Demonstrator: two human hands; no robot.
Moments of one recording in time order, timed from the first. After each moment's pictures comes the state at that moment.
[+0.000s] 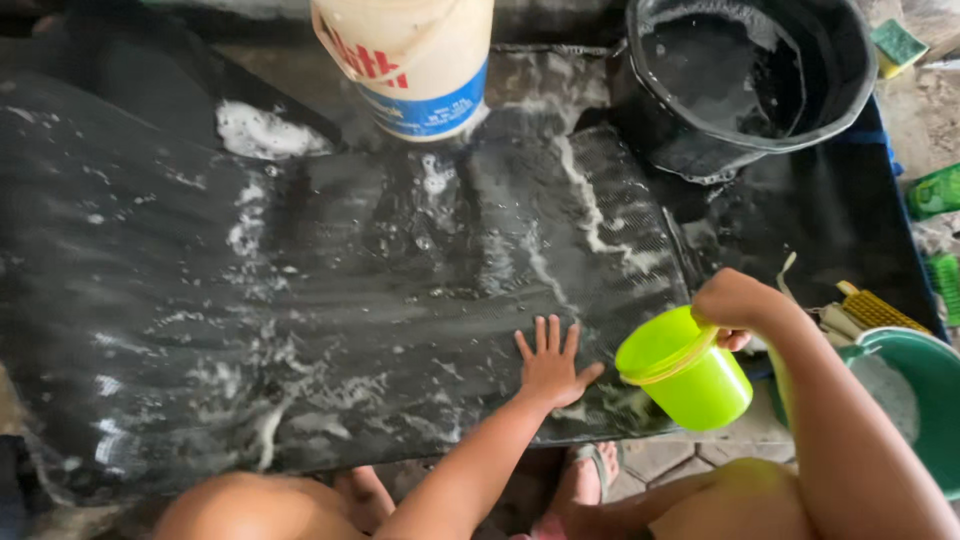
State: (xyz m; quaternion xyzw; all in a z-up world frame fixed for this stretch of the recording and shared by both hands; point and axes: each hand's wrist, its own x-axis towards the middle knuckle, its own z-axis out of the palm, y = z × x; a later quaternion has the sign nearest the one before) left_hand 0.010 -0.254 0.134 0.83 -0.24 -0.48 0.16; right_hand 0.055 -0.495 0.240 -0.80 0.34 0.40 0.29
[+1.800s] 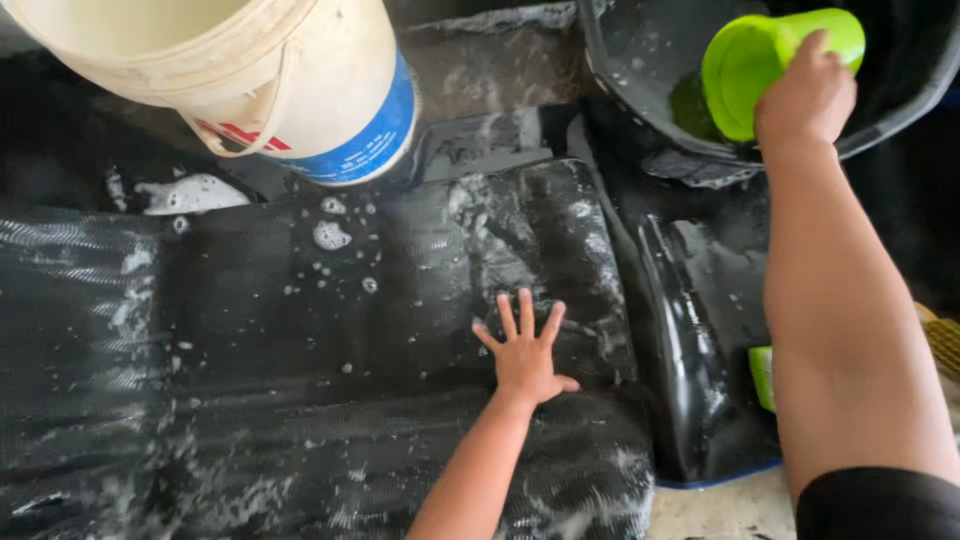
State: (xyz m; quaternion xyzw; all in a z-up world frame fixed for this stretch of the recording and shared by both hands) left_hand 0.113 -0.360 0.067 0.88 -0.19 -0.43 0.05; right_hand 0.290 -0.760 0.042 -0.95 0.30 -0.12 -0.07
